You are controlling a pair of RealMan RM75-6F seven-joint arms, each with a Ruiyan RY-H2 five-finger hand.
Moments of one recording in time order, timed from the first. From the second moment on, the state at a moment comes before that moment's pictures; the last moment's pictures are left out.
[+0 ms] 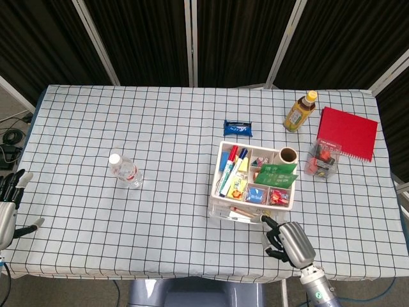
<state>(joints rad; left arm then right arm) -0.09 -1.11 -0.06 -1.66 1.48 1.51 0.10 0.20 -1.40 -0.07 -1.80 -1.68 1.39 0.09</state>
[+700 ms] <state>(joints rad) -0.08 -1.11 -0.06 -1.66 1.49 1.52 0.09 0.16 -1.39 -0.12 -1.80 -1.74 1.43 0.05</state>
